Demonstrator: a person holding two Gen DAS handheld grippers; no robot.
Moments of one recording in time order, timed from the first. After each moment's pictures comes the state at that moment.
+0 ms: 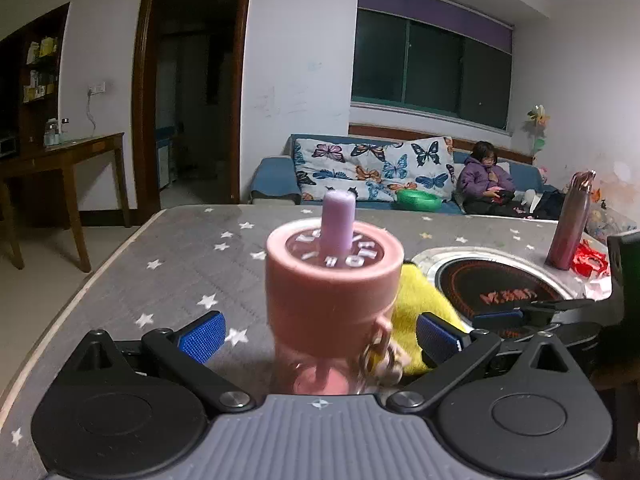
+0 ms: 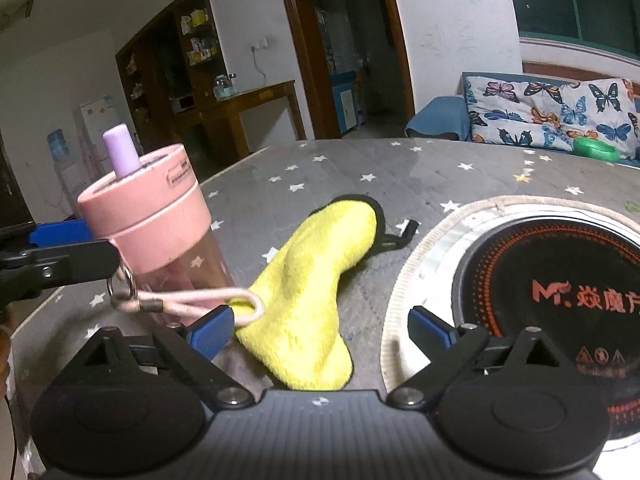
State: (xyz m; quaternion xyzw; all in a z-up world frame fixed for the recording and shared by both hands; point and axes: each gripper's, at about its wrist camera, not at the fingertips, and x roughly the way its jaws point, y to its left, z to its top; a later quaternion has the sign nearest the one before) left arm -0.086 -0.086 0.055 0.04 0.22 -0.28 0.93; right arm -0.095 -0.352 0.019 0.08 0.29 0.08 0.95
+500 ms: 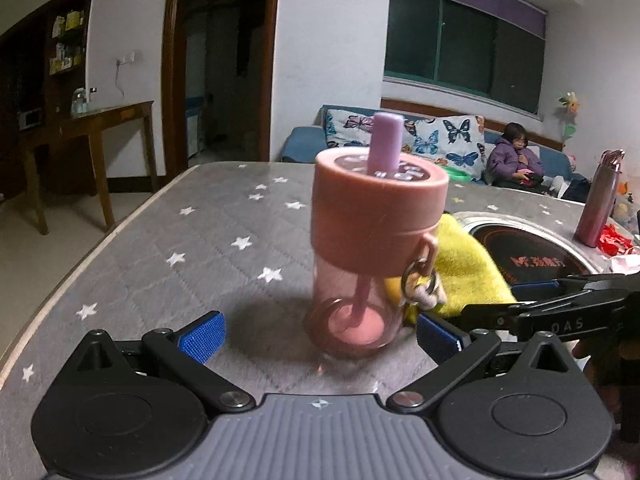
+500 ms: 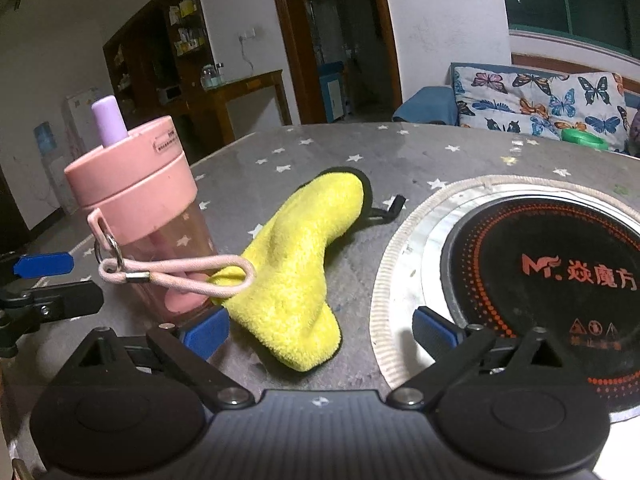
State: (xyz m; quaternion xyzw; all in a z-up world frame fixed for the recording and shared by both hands) left arm -0.091 -0.068 0.027 0.03 0.27 -0.23 0.94; right arm -0.090 -0.356 0.006 0.08 0.31 0.06 0.95
